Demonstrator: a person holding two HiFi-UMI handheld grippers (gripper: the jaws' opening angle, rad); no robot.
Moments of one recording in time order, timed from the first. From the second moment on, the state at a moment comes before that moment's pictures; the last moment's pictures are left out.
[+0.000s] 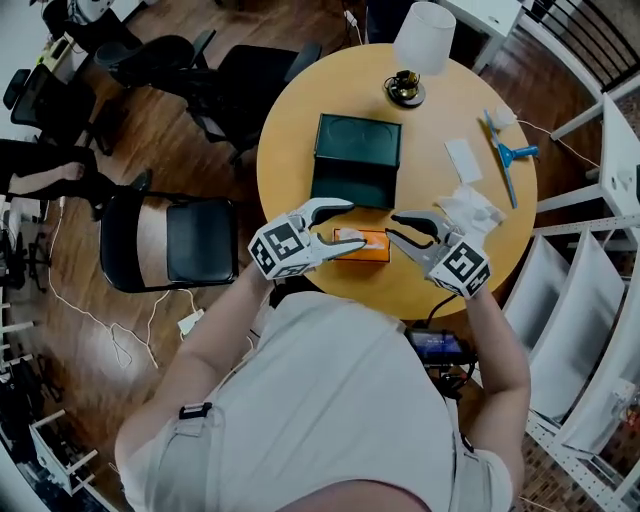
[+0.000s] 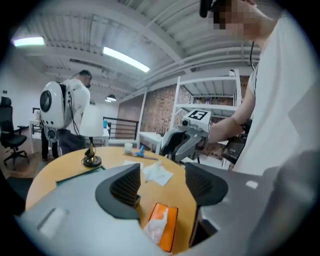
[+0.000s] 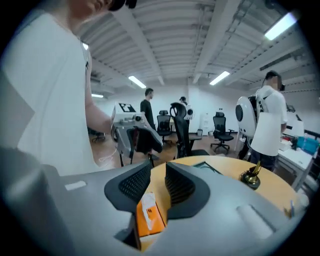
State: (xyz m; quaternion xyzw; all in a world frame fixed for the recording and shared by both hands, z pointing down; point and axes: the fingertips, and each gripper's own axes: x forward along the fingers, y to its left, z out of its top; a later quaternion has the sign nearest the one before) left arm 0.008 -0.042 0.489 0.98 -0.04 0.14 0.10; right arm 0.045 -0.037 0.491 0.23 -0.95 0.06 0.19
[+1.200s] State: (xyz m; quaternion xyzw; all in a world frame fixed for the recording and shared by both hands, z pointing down) left arm 0.053 0.019 0.458 0.99 -0.07 0.02 0.08; right arm 0.101 0.041 0.432 0.25 -0.97 0.03 0.01
